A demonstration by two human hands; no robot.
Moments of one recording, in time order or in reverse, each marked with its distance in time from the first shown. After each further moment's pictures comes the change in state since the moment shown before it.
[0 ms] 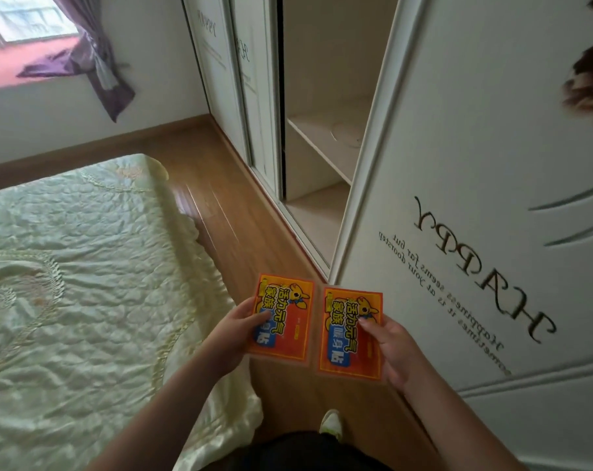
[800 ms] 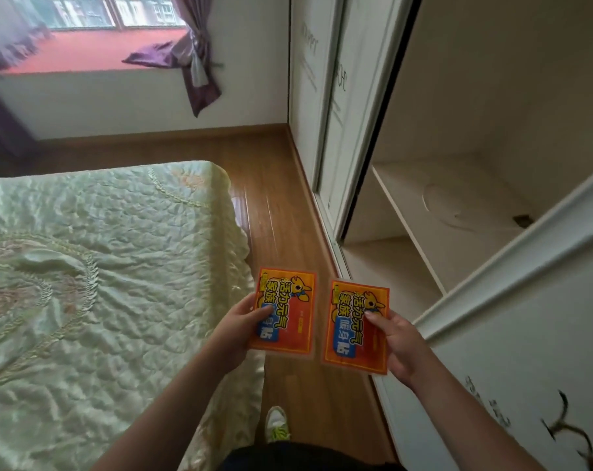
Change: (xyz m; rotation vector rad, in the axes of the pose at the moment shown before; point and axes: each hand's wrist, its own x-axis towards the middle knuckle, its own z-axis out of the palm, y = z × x) left_hand 0.191 0.170 -0.100 -0.221 0.239 0.135; right_hand 0.268 -0.180 0.160 -0.086 -0.252 0.097
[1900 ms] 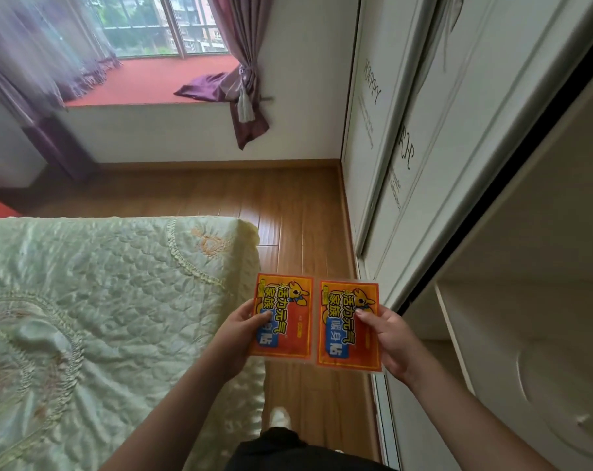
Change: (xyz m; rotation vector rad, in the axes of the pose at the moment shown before) left_hand 0.360 0.245 0.012 -0.074 0.259 0.068; right_hand 0.407 -0.281 0.114 -0.156 -0.195 0.066
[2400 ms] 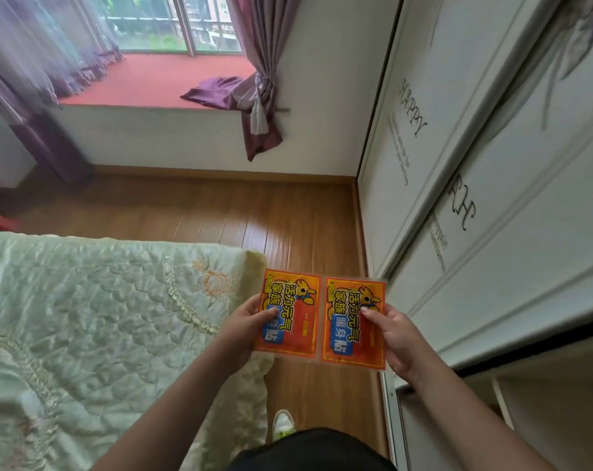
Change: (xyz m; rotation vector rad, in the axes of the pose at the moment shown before) left_hand 0.188 0.132 -0.052 0.019 -0.023 -0.008; right_hand 0.187 -0.110 0.097 -0.048 -0.018 -0.010
